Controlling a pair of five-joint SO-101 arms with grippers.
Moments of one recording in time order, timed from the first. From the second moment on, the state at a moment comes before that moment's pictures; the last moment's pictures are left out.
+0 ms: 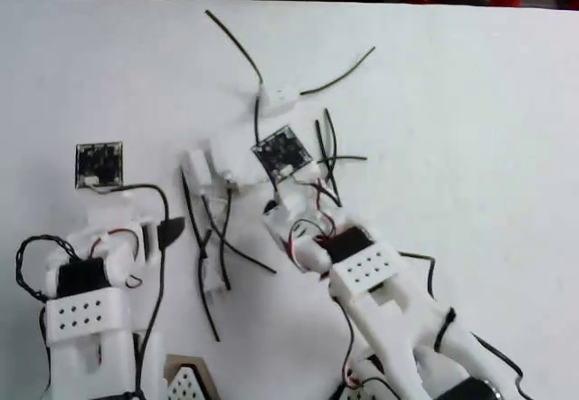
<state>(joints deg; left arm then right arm) -18.9 -61.7 73.2 55.4 -7.5 -32.6 -32.3 60.8 28.0 8.5</state>
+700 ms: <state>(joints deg) -18.9 -61.9 73.8 55.2 -7.5 -29.9 -27.4 66.9 13.6 8.8</state>
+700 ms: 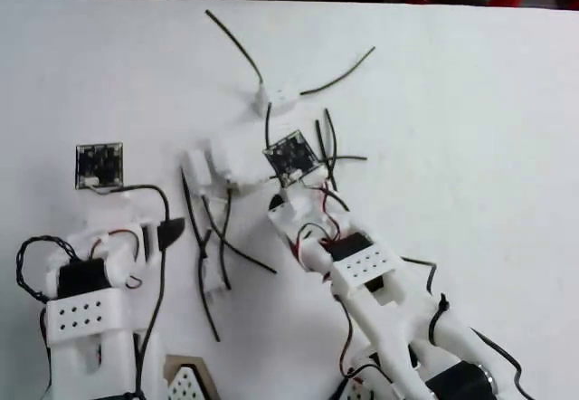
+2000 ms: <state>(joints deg) -18.9 -61.9 73.8 55.2 -7.5 -30.0 -28.1 71.7 15.8 16.0</state>
